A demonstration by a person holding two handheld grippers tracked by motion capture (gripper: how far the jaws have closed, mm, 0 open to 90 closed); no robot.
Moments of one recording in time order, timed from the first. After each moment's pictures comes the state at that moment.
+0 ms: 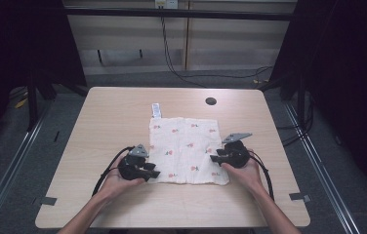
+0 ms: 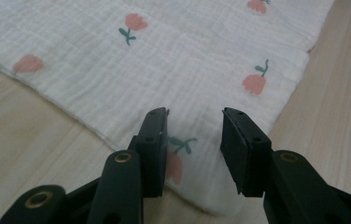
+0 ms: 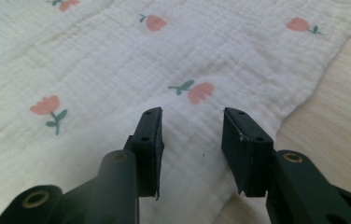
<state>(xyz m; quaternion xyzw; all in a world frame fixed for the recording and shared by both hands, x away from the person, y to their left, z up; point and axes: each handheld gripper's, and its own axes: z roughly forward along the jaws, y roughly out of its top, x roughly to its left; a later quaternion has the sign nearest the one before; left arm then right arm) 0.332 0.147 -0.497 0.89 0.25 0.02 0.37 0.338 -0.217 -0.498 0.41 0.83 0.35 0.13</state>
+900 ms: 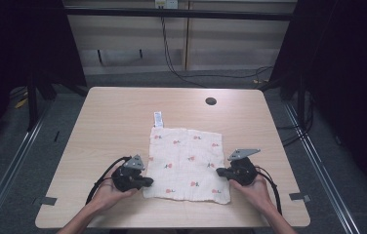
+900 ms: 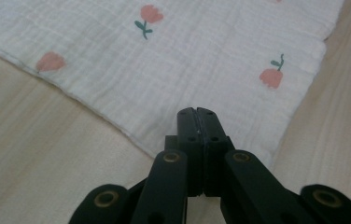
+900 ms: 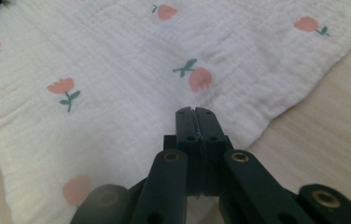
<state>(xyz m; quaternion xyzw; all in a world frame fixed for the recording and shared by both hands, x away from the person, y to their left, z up) 0.299 0.156 -0.491 0.91 0.22 0.00 0.35 0.280 -0.225 -0.495 0.40 0.84 0.36 0.10</state>
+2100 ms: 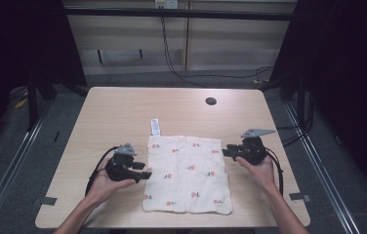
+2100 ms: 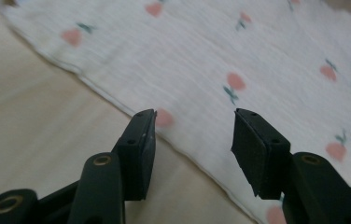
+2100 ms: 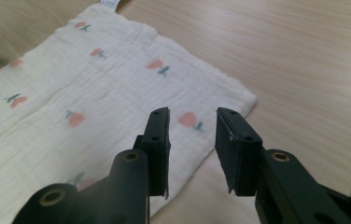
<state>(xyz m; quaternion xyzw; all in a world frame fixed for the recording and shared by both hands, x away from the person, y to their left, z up) 0.332 0.174 -0.471 0.87 0.31 0.01 0.39 0.332 -0.260 -0.468 0.43 0.79 0.41 0.12</state>
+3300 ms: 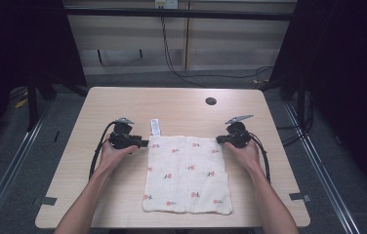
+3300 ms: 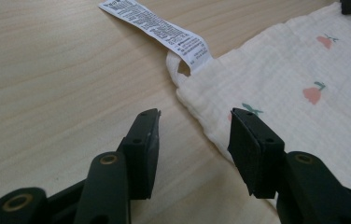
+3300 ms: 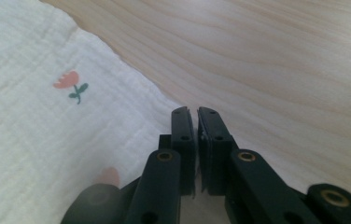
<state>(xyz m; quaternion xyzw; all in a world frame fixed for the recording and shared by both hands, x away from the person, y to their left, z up) 0.433 0.178 -0.500 0.83 0.40 0.03 0.39 0.406 -0.241 -0.501 0.47 0.81 0.34 0.11</state>
